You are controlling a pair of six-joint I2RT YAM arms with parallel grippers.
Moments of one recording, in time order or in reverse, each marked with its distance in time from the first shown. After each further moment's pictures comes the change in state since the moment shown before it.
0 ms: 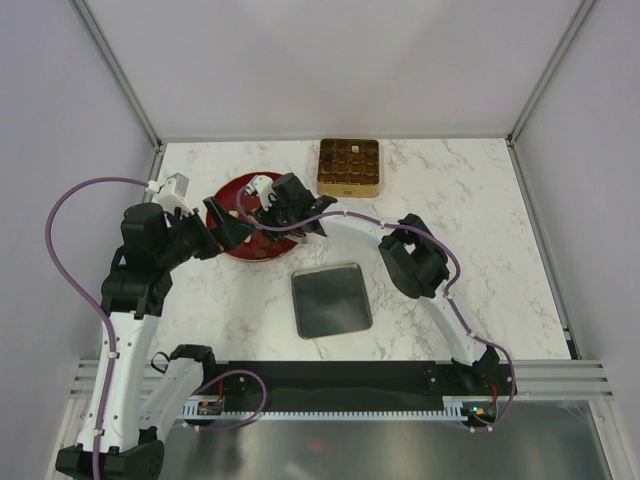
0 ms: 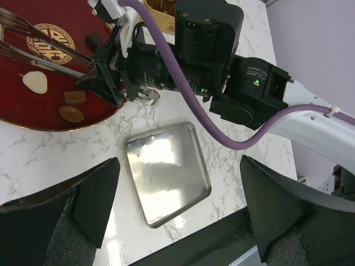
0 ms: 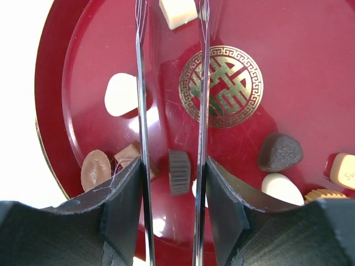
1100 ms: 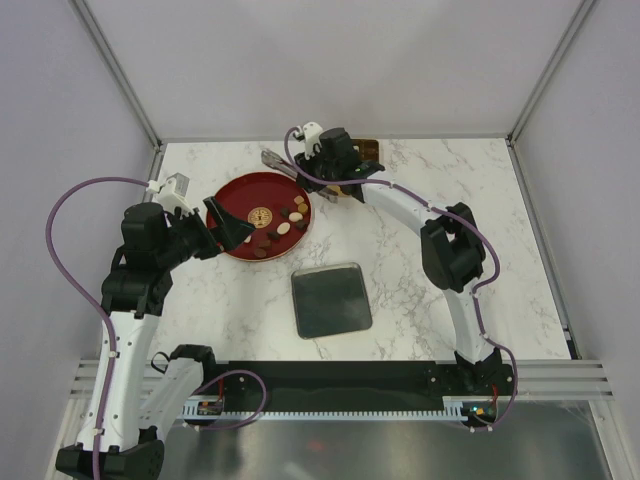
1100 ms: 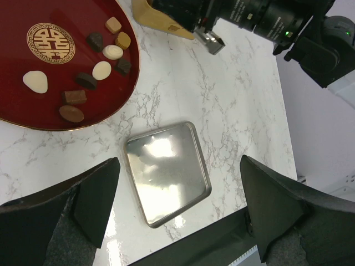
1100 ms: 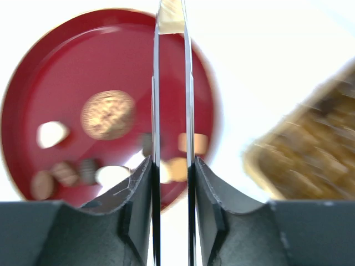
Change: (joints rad) left arm 0.000 0.003 0.000 0.000 0.000 0.000; right arm -0.199 -0.166 -0.020 -0.007 -0.008 0.086
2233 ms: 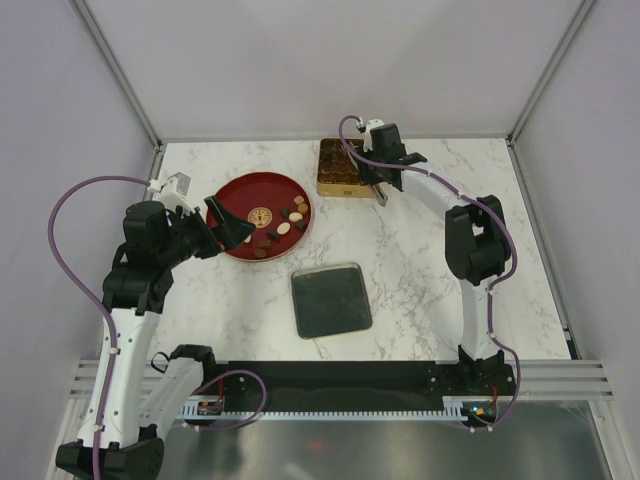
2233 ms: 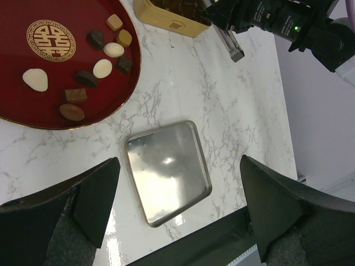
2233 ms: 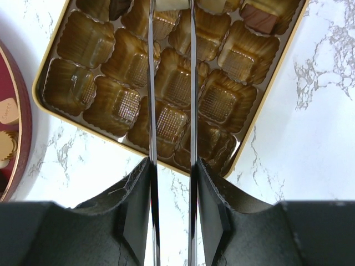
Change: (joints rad) left arm 0.000 0.014 0.000 0.000 0.001 0.000; right arm -0.255 -0.057 -0.142 -0.097 0.211 0.068
